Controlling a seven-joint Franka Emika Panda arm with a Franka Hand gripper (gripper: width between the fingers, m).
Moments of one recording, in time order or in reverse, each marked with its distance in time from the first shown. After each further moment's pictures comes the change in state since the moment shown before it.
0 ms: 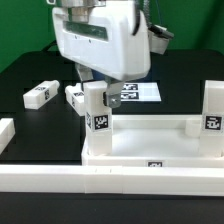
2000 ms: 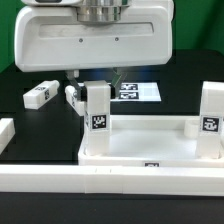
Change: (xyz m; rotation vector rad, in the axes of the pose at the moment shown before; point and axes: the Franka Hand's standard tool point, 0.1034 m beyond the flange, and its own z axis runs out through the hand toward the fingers) arm 0.005 -0.001 0.000 -0.066 0.019 -1.229
